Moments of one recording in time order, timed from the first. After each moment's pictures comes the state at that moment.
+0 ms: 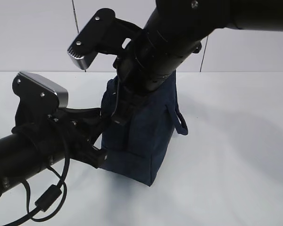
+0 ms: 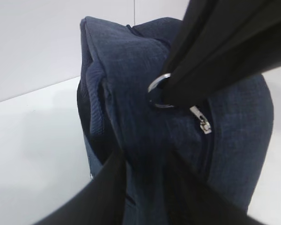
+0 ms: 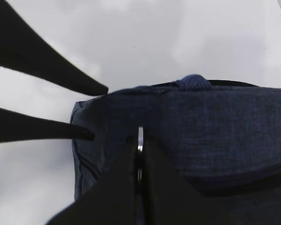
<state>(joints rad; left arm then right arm) -0.82 1.58 -0.43 -0.22 -0.82 0.10 0.72 1.76 -1.48 -0.05 0.77 -0.47</state>
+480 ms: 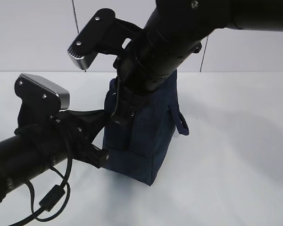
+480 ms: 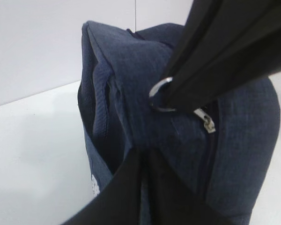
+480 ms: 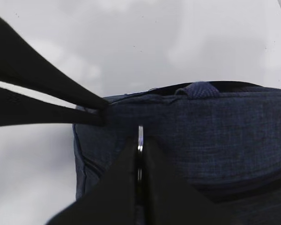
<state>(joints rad) -0.82 1.60 -0.43 -0.21 -0.86 0.09 0.72 1.76 -1.48 -0.05 0.77 -0.47</state>
